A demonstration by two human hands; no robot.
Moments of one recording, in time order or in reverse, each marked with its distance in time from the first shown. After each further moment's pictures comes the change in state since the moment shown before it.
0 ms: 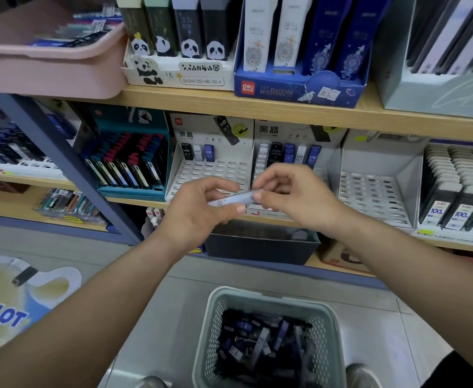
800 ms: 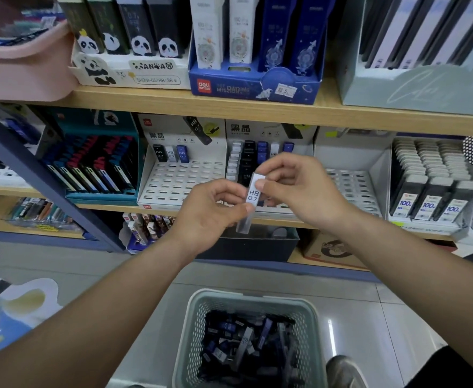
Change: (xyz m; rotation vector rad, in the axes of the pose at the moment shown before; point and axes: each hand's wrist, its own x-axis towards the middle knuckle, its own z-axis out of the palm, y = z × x) left_hand 0.014 0.009 0.056 -0.093 -0.088 0.013; right_hand -0.021 0.006 -0.036 0.113 0.165 0.052
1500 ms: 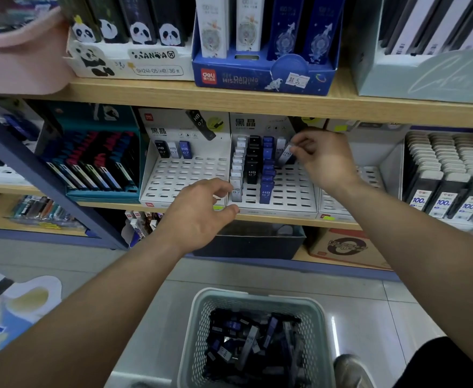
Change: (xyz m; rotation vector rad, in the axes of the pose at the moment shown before) left_hand 0.013 -0.018 -0.025 0.645 -0.001 0.058; right_hand 0.072 0.060 -0.036 -0.528 0.332 -0.081
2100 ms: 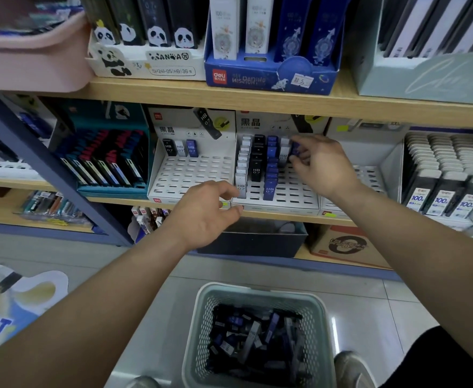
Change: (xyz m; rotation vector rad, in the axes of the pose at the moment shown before) left_hand -0.012 0.001 -0.004 -0.018 -0.066 0.005; right_hand -0.016 -0.001 0.000 -0.263 -0.088 -0.146
